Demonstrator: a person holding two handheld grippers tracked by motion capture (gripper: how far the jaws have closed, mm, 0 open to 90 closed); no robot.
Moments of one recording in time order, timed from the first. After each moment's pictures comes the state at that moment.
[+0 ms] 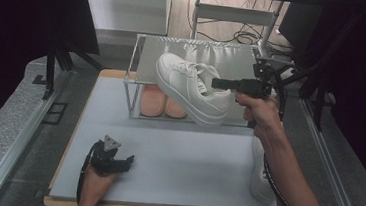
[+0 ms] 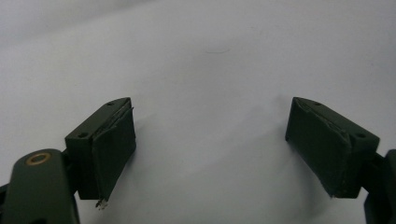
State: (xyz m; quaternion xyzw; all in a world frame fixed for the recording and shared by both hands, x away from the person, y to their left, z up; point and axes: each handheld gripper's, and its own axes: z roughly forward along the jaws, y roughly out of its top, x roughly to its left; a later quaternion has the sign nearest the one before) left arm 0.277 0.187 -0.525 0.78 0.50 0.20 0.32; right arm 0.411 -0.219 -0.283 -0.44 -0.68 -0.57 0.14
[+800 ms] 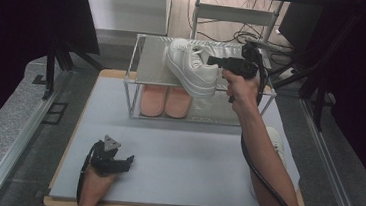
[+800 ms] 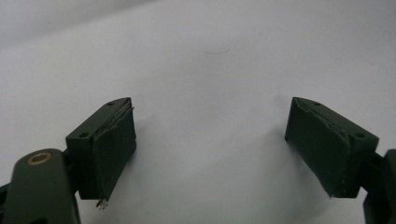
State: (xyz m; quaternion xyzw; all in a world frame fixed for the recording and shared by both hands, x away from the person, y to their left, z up) left arm 0.277 0.186 -0.525 0.78 0.50 0.20 0.32; right arm 0.474 -0.190 -0.287 -0.53 -0.63 -0.57 0.04
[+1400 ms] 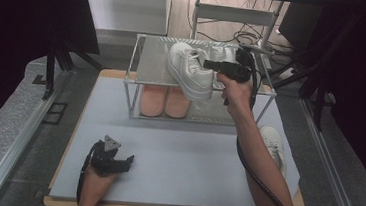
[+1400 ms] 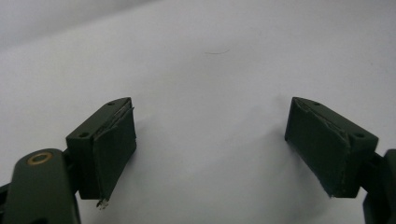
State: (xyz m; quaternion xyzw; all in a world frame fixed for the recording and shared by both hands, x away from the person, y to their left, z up) left arm 0.277 0.186 -0.525 0.78 0.50 0.20 0.32; right arm 0.481 -0.181 -0.308 -0.53 -0.63 -0.56 0.02
